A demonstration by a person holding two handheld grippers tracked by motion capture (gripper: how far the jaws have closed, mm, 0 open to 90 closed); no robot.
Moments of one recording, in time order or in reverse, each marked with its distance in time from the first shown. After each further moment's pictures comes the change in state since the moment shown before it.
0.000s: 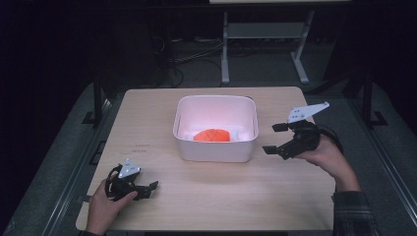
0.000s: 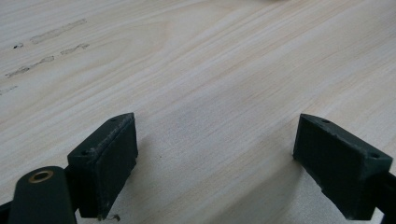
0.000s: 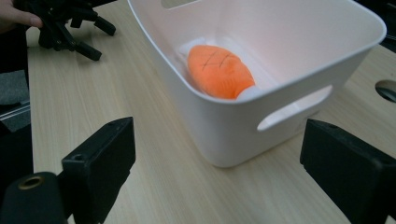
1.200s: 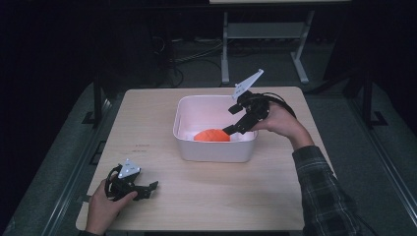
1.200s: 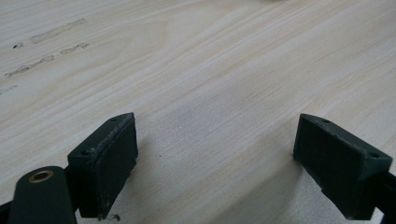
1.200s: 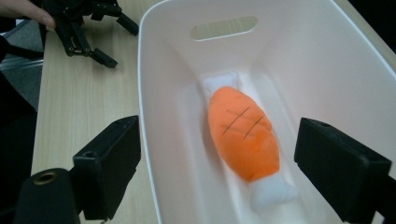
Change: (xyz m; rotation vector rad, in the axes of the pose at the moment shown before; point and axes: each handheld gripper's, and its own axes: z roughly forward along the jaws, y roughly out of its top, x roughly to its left) left arm 0.000 0.000 0.000 0.002 -0.002 0.001; right arm -0.005 0.114 0.085 0.181 0.161 -0.192
